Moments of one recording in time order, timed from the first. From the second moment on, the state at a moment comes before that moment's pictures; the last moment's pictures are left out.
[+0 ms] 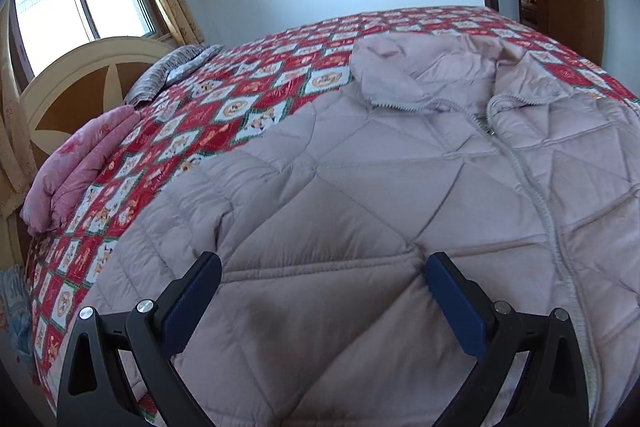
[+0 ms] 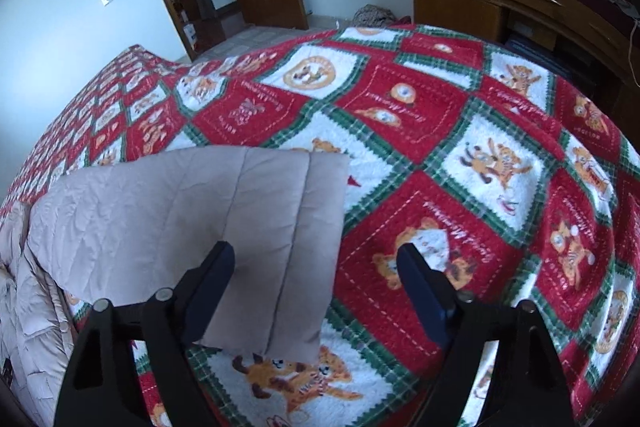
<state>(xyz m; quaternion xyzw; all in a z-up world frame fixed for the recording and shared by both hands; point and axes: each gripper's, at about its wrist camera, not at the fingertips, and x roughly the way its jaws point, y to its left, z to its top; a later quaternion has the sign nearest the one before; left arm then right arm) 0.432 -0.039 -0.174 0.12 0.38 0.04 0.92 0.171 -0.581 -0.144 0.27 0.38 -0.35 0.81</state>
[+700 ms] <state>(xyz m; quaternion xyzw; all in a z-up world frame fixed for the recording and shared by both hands) 0.453 -0.016 -0.147 0.12 0.36 0.08 0.92 0.236 -0.520 -0.091 0.11 0.36 -0.30 0.87</state>
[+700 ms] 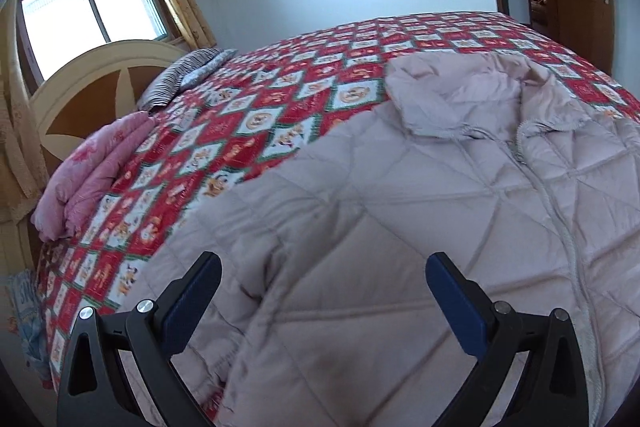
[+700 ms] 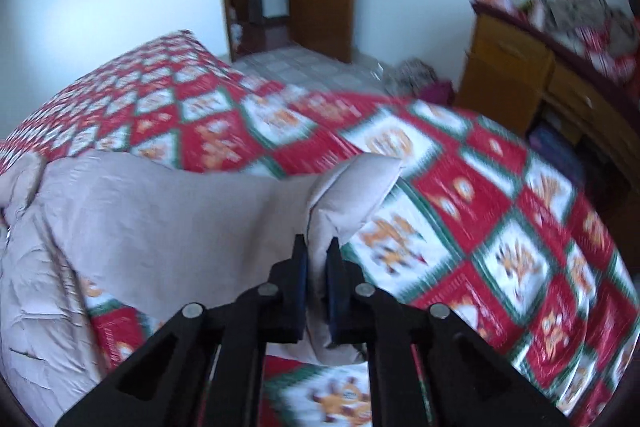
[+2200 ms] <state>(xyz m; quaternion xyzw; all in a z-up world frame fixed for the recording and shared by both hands) 0.461 0.020 -0.133 0.08 0.38 0.10 0.92 0.393 -0.166 -0.128 -0.04 0.36 0.12 0.92</state>
